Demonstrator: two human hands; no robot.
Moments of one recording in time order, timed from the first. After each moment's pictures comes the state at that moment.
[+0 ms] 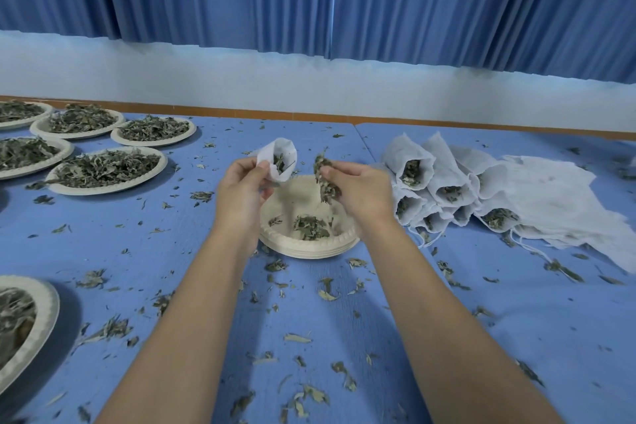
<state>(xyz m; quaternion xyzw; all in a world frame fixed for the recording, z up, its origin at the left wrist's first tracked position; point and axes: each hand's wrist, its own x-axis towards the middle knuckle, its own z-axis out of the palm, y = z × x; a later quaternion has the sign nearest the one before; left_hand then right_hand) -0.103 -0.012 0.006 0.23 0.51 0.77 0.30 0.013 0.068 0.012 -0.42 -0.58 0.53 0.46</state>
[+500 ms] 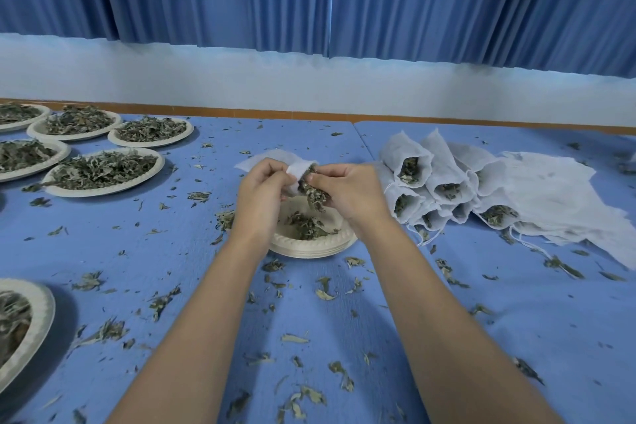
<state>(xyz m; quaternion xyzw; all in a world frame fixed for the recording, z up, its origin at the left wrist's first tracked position) -0.086 -0.007 0.005 0.34 0.55 0.71 0.27 0.013 0.061 0.018 -0.40 -0.64 0.53 0.39</state>
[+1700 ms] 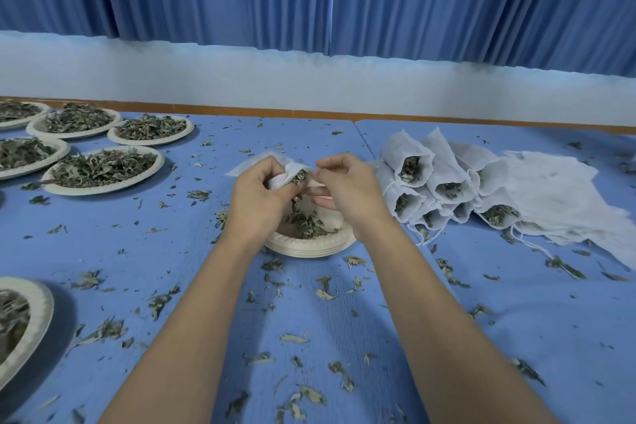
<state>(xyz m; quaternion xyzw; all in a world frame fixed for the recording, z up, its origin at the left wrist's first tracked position) -0.097 -0.002 -0.010 0.44 0.59 0.66 0.16 0.014 0.053 0.024 -0.40 -0.62 0.56 0.38</state>
